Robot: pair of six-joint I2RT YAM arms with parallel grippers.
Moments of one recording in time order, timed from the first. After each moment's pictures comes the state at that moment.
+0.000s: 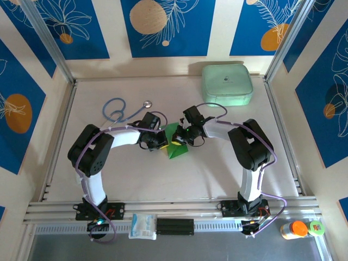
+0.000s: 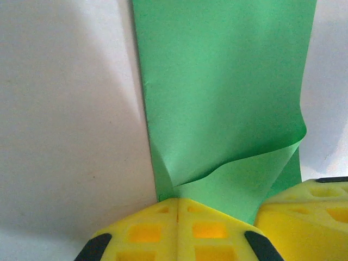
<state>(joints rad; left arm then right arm) -0.58 1.86 1.02 -0.23 0.39 -0.86 0.55 1.89 1.10 -0.29 -0.54 0.83</state>
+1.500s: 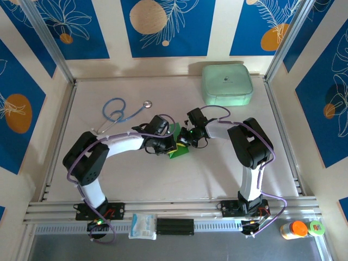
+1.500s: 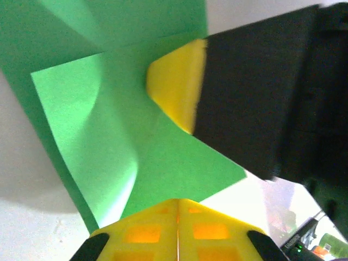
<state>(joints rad) -0.72 1.76 1.02 -0.28 0.39 -0.92 0.51 1.92 1.05 -0.27 -0.52 0.80</state>
